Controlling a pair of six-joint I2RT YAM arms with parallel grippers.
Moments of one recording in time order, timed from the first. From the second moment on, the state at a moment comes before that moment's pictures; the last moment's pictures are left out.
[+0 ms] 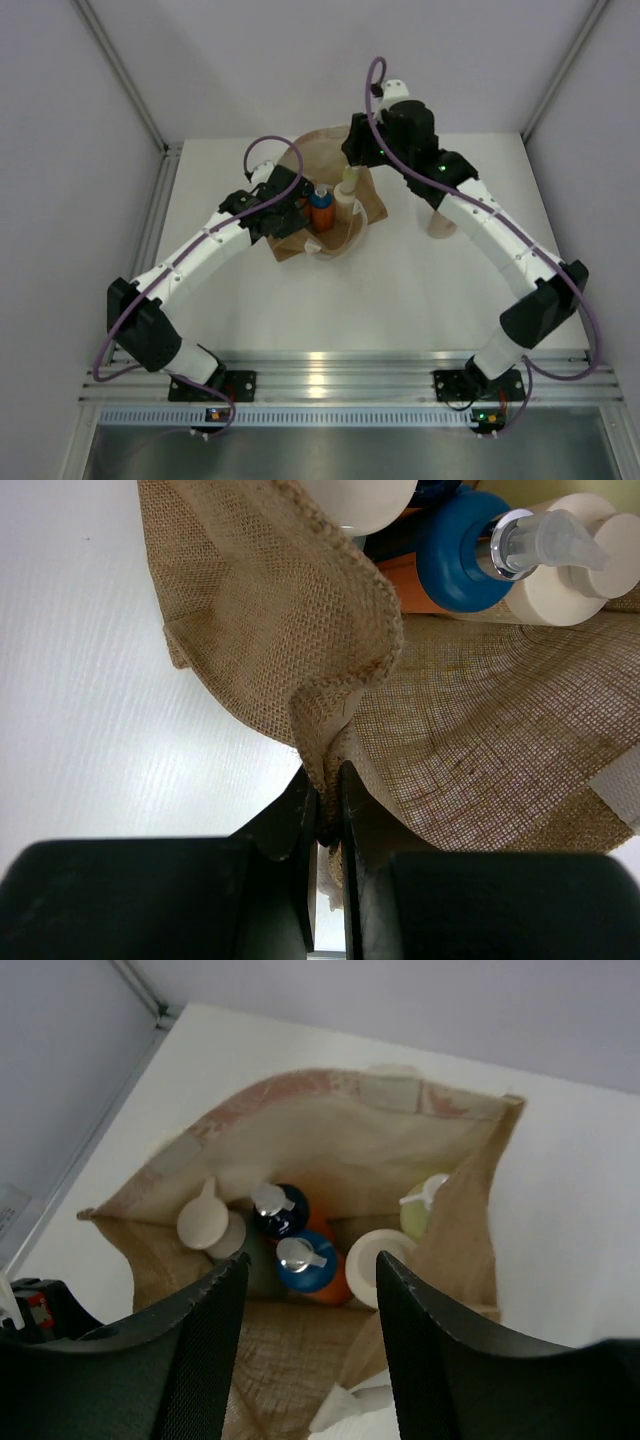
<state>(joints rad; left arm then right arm) -0.63 1.50 1.39 -0.83 -0.33 -0.97 0.59 1.59 1.73 -0.41 0.09 0.25</state>
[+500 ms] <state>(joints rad) -0.62 1.50 1.40 -0.83 -0.32 -0.98 0.67 1.99 2.02 -0.65 0.15 0.36</state>
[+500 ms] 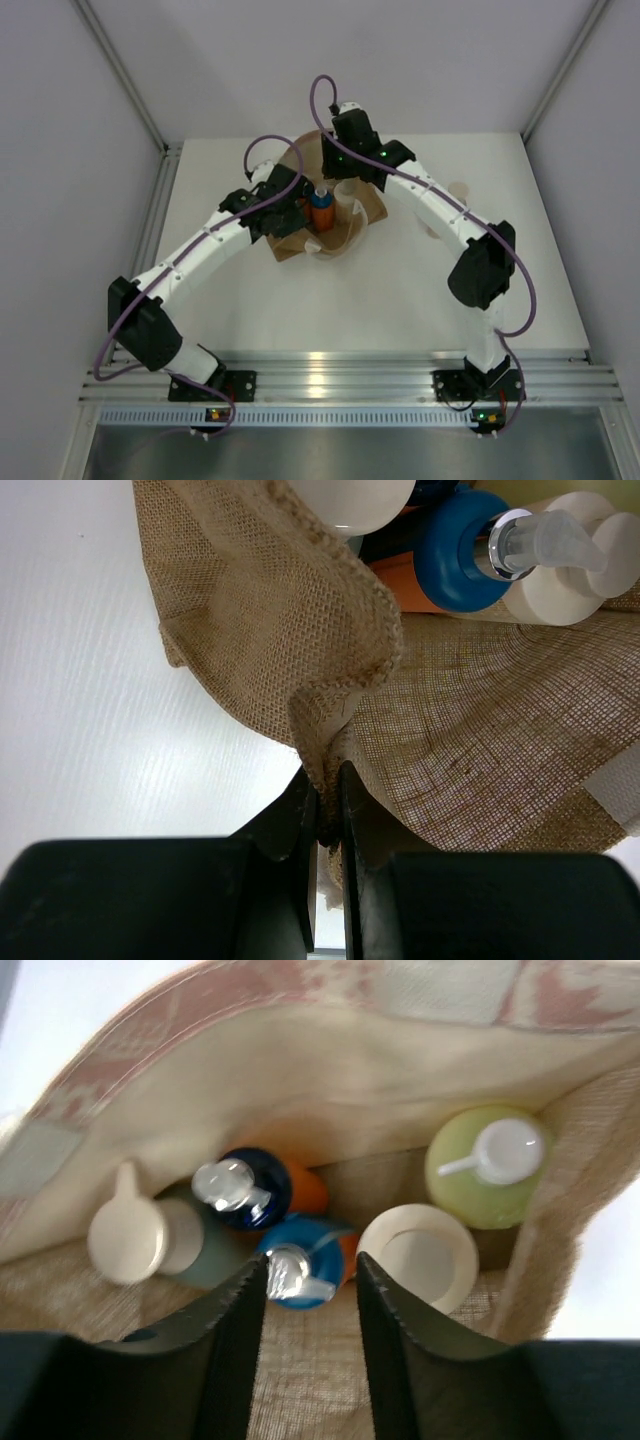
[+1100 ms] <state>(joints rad) -0.62 1.53 1.43 -0.83 -0.29 -0.98 0.67 2.10 2.14 -0.88 0.42 0.43</state>
